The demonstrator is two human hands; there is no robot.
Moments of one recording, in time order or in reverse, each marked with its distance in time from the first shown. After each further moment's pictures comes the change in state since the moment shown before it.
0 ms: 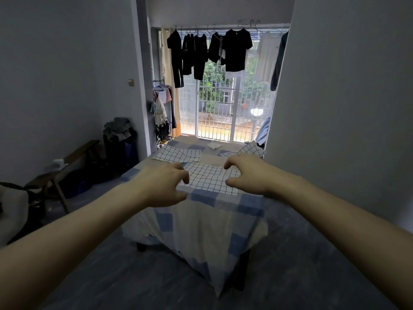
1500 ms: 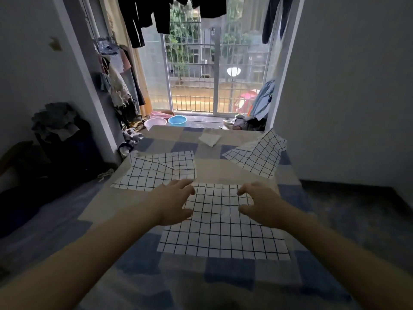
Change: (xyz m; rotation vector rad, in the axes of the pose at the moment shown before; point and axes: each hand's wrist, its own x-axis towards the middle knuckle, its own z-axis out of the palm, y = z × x) left_hand 0.511 -0.290 0.278 -0.128 -0.304 0.214; right_hand 0.493 0.224 0.218 0.264 -0.136 0.406
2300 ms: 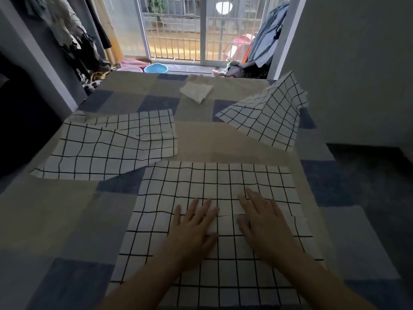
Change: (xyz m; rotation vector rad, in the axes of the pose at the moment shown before) left_hand 0.196 0.004 0.268 -0.236 -0.008 0.058; right_hand 0.148 0.155 0.198 -0.241 0.061 0.061
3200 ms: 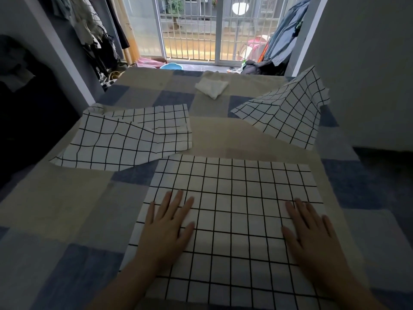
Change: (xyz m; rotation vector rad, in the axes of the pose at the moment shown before) left_hand -0.040 -0.062 0.024 0.015 0.250 -0.233; right_hand -0.038 0.061 0.028 -0.034 -0.001 0.233
